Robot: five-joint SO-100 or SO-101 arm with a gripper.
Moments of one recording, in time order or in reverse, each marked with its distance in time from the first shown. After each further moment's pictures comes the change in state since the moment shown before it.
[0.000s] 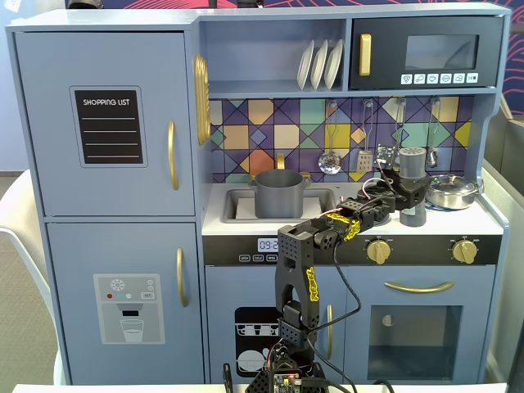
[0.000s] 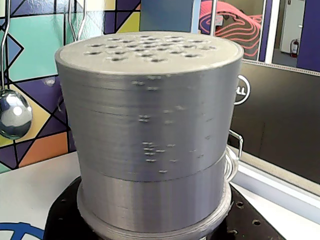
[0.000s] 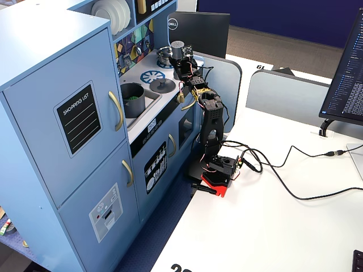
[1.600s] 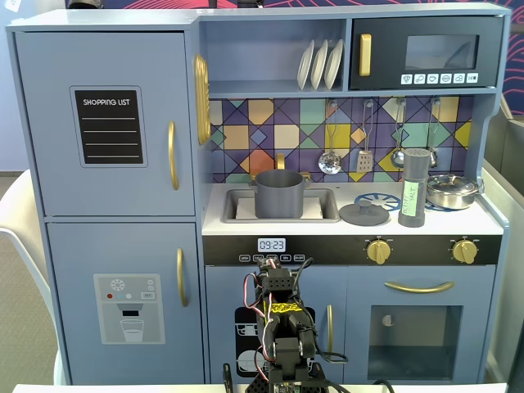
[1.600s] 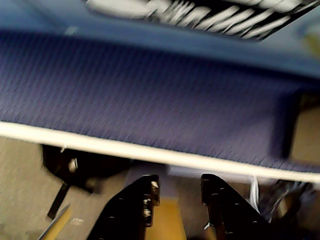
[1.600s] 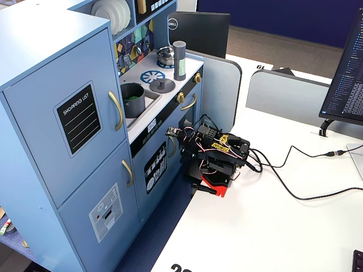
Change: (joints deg) arm -48.4 89.7 82.2 83.1 -2.4
